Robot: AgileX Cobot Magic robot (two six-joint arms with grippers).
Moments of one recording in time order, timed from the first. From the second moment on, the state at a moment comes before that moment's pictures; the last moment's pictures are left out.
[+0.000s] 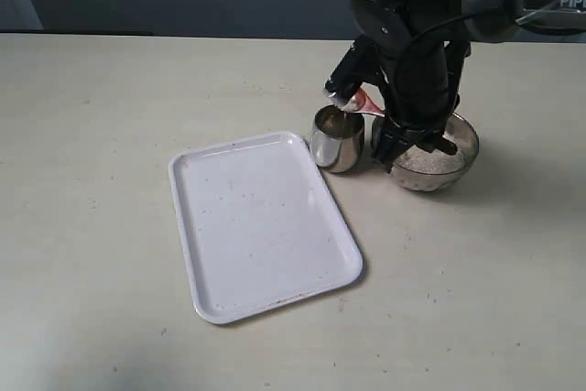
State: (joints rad) left arm -0.09 0.05 0.00 -0.18 0.25 0.06; right arm 0.71 1.98 -1.44 -0.48 1.16 -0.11
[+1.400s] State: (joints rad) left arm -0.09 0.05 0.00 -0.18 0.25 0.06; right arm 0.82 1.98 -1.44 -0.72 1.22 0.00
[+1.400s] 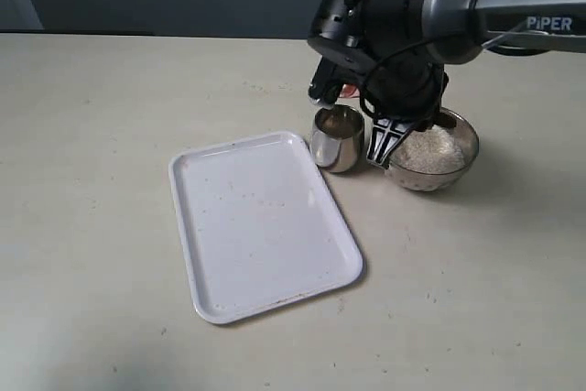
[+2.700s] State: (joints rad) left arm -0.09 0.05 0.00 -0.18 0.25 0.06; right arm 0.83 2.02 -1.37 -0.80 1.22 0.18
